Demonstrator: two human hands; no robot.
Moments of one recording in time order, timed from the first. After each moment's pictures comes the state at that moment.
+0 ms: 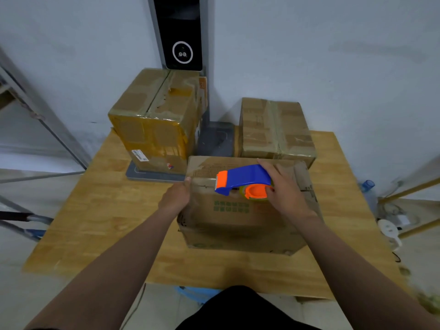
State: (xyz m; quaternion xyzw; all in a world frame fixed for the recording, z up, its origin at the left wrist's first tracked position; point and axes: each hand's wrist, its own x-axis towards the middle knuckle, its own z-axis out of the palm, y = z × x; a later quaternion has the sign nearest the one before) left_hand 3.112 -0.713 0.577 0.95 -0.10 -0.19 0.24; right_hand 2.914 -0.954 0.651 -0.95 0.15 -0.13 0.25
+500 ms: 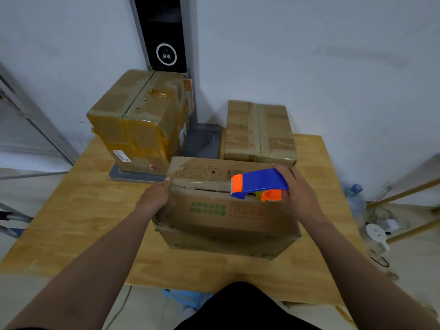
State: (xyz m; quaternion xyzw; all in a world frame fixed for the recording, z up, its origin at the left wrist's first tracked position) left_hand 3.109 -0.731 0.580 0.95 -0.04 -0.20 0.23; right_hand 2.852 -1.043 0.656 -0.95 0.17 -0.14 0.20
